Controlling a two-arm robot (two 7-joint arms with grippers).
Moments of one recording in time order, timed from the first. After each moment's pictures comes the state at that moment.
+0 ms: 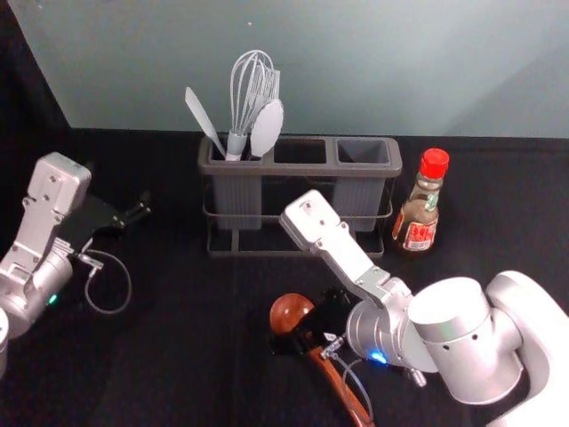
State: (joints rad) left arm -0.20 0.60 0.45 -1.41 -0.25 -0.12 0.03; right arm 0.16 0.19 -0.49 -1.75 -0.13 0.92 0.42
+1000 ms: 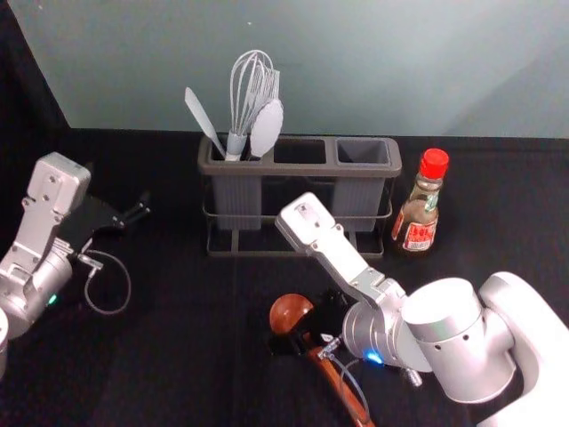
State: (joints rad) left arm -0.20 0.60 0.45 -1.41 -0.25 -0.12 0.03; right arm 0.16 0.16 -0.47 -1.72 -0.19 0.90 0.45
